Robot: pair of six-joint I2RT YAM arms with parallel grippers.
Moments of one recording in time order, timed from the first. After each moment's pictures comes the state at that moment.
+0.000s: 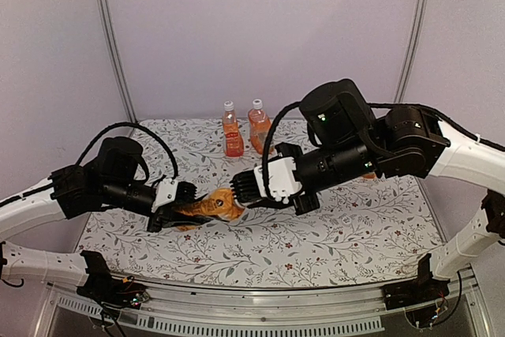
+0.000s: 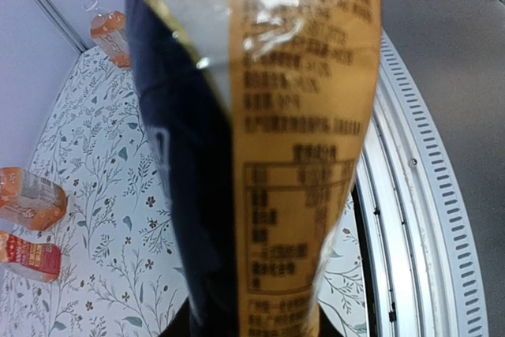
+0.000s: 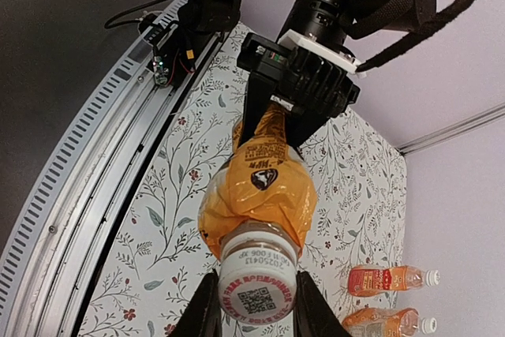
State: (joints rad) left arm -0.86 0.90 0.76 -0.49 0.48 0.64; right arm 1.28 1.47 1.59 -0.74 -0.11 -0.80
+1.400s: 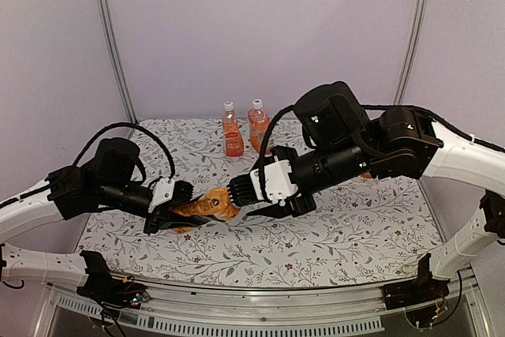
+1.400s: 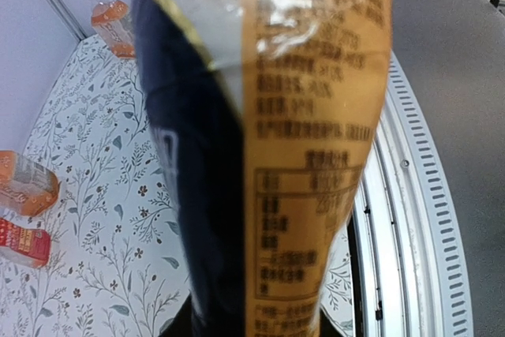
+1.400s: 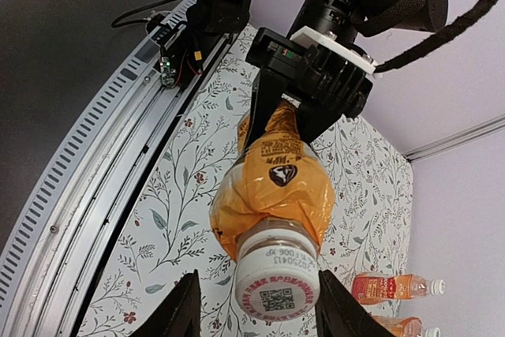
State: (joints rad) left arm -0.86 0.88 0.76 -0.52 0.49 0.59; right arm 1.28 1.50 1.59 -0.72 -0.16 -0.82
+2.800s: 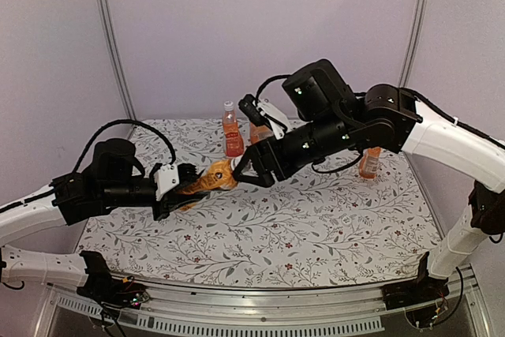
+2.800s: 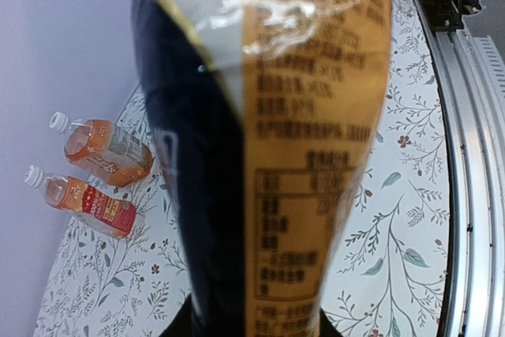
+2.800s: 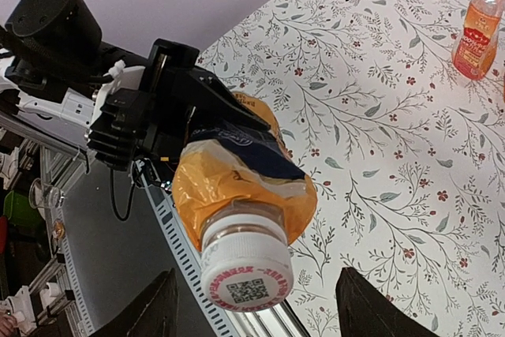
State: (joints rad) left arm -0.85 0.86 0.69 -0.29 0.19 0.55; right arm 1.16 1.61 1.75 -0.81 -0.13 0.41
